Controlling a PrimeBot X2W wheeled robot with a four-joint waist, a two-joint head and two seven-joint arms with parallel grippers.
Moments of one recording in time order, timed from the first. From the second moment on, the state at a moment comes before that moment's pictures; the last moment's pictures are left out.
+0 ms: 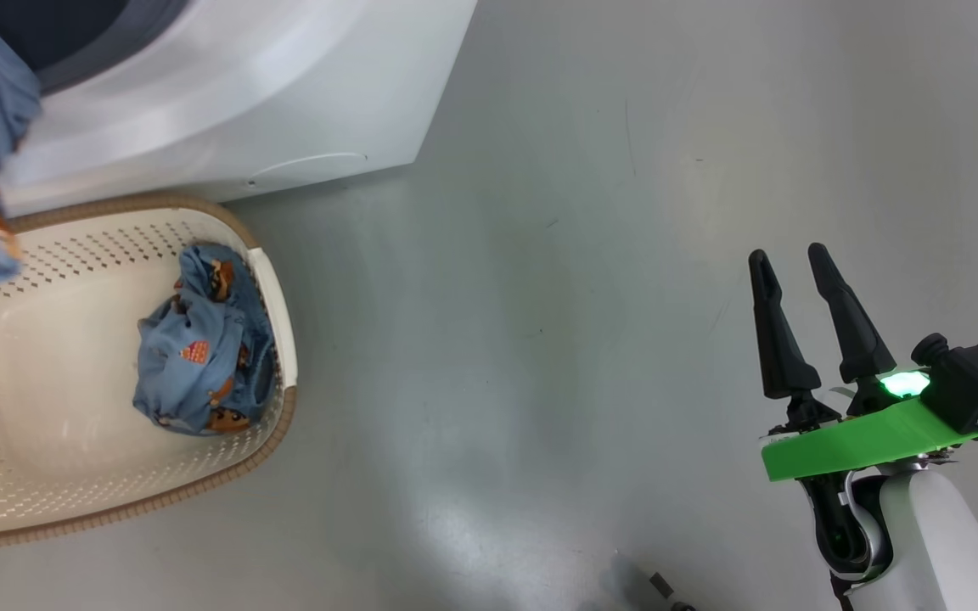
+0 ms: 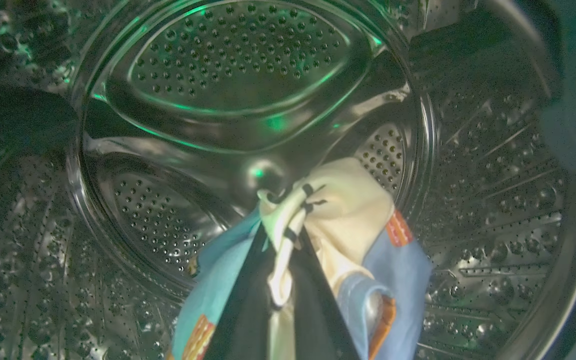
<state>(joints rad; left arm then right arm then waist) -1.29 0.31 0.01 0.71 -0.20 -0.09 -0.26 -0.29 -0.10 0.06 0.12 0.44 0.13 -0.26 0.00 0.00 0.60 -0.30</state>
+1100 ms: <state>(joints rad) -0.93 0.17 0.12 0.63 -0.15 -0.13 -0.26 -0.29 -0.13 0.06 0.11 0.44 0.13 -0.26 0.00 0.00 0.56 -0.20</state>
